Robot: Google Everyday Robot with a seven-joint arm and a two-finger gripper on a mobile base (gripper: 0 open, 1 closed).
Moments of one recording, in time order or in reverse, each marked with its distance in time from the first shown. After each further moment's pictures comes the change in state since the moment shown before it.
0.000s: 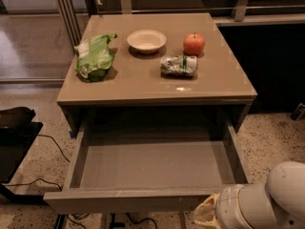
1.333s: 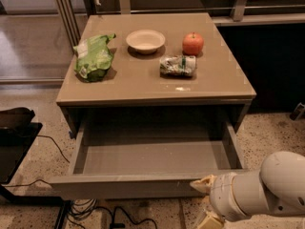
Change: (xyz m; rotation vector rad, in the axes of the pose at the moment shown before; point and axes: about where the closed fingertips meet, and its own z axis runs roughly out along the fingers) arm -0.022 -0.029 0.007 0.034 -0.070 -0.045
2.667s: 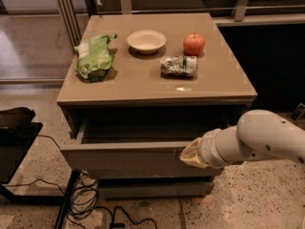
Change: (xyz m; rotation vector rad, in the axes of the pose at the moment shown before) arm -0.038 -0.125 0.020 0.128 0.003 -0.057
